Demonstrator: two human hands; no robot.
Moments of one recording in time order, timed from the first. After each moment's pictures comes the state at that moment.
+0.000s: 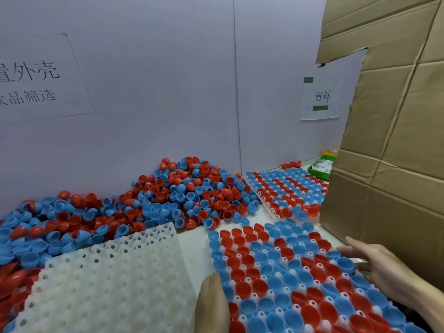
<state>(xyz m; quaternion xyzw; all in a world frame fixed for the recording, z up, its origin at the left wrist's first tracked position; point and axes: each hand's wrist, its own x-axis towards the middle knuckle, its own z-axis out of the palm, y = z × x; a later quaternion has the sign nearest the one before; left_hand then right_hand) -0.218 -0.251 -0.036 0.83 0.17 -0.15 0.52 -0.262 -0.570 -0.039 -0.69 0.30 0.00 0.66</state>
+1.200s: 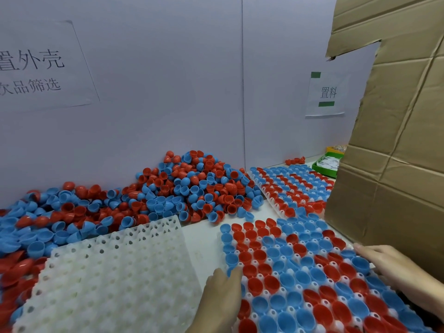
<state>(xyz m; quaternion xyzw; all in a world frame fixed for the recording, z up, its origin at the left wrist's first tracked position) -0.240 -0.242 -0.021 0.87 0.05 -0.19 0.45 -0.278 -0.558 -0.021 -0.83 0.33 0.03 0.45</state>
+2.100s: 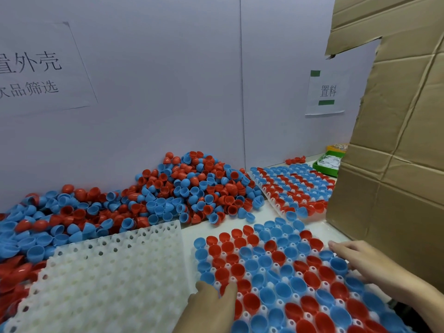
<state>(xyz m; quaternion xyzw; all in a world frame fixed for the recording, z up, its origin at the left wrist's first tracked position) -0.251 -0.216 0.000 0.90 0.05 -0.23 0.36 -0.265 -0.518 -0.012 -0.86 0.25 0.04 0.45</state>
